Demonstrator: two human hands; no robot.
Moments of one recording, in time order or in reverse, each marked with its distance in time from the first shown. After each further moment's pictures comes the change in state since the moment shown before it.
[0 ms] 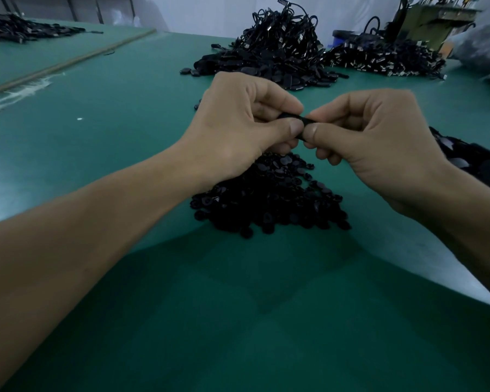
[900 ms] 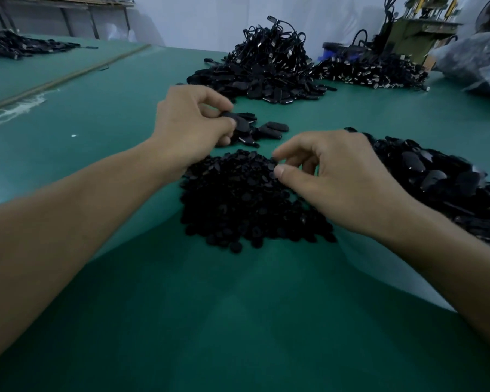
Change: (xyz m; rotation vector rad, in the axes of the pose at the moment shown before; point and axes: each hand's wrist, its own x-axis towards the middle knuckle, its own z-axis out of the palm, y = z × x) left_hand 0.035 -0.038 -0.034 0.136 0.290 -0.184; right_hand -0.008 -0.001 0.010 -0.497 -0.094 -0.131
